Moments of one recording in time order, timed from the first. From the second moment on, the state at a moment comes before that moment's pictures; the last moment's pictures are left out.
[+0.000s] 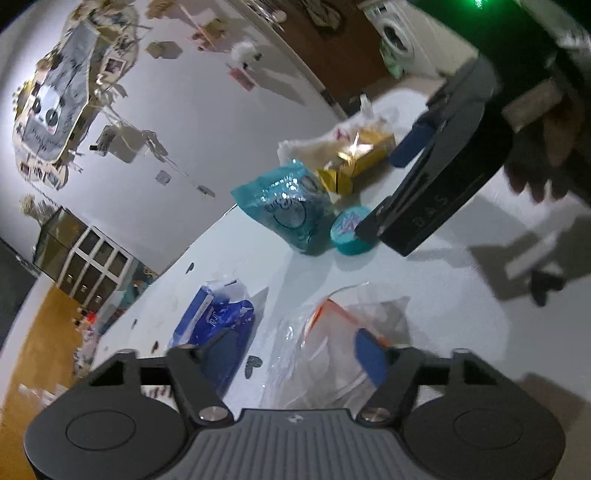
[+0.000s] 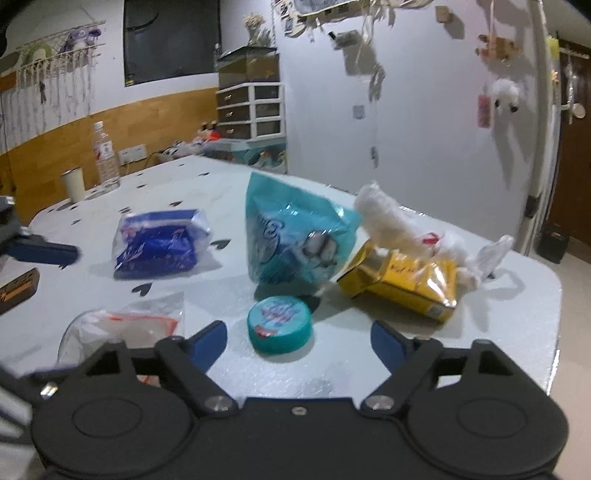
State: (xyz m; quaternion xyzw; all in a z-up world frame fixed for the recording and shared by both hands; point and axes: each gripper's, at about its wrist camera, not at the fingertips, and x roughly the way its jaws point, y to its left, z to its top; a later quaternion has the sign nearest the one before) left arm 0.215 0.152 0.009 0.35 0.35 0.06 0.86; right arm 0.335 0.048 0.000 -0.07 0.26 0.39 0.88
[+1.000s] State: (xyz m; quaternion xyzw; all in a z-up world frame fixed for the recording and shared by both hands) left arm 0.209 0.200 0.040 0.15 0.35 0.10 0.92; right arm 0.320 0.063 0.009 -0.11 0.27 0.39 0.87
